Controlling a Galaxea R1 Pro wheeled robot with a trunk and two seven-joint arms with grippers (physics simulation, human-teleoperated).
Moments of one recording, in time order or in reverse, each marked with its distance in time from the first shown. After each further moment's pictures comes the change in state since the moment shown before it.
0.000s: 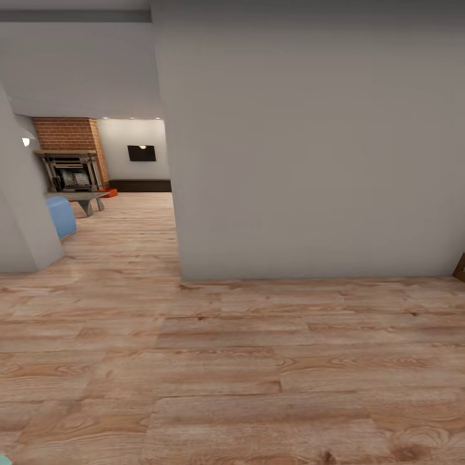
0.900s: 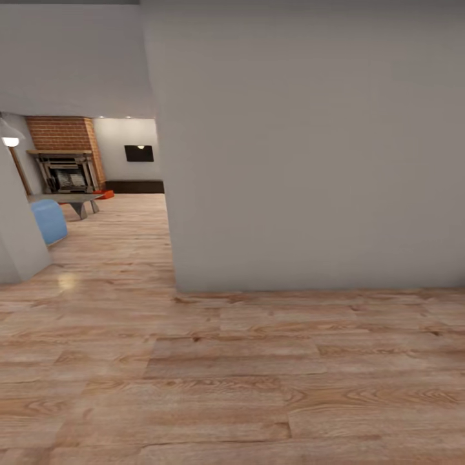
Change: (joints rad) left arm 0.000 0.000 0.000 0.000 0.000 0.000 0.000; right arm 0.000 0.001 0.000 0.000 0.000 -0.002 -0.001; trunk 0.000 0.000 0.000
